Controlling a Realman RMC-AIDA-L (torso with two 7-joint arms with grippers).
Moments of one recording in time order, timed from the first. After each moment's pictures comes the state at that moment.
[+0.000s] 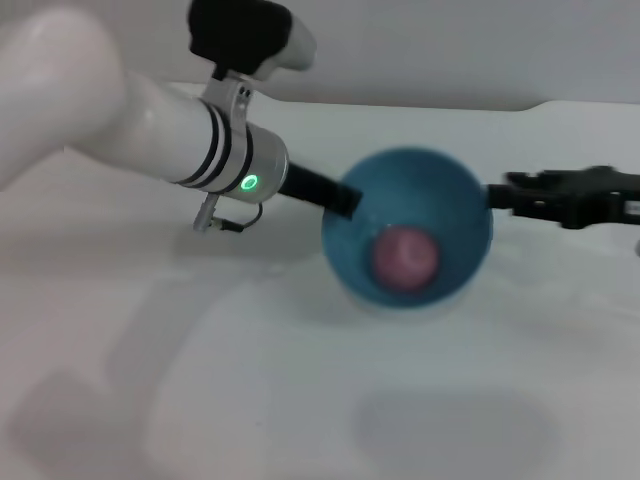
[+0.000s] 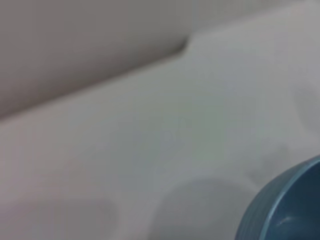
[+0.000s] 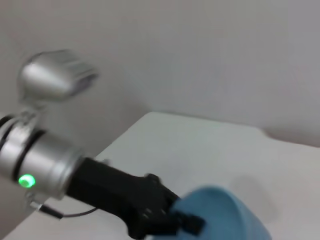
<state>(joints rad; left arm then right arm) -0.64 -2.07 1.66 1.03 2.28 0.92 -2.73 0.43 2.07 -1.01 -1.00 -1.89 -1.40 2.00</state>
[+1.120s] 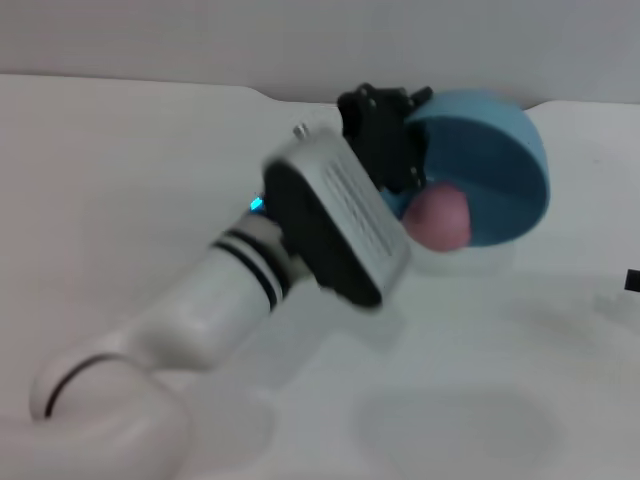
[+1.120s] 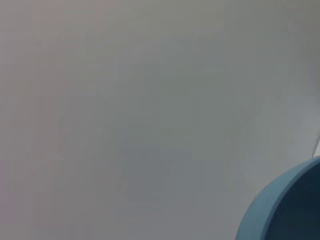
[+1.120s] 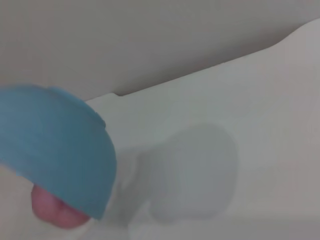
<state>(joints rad) -0.36 -2.08 2.43 1.01 2.27 -0.53 -2.01 0.33 2.07 -0.59 -0.95 -2.21 -1.50 2.13</state>
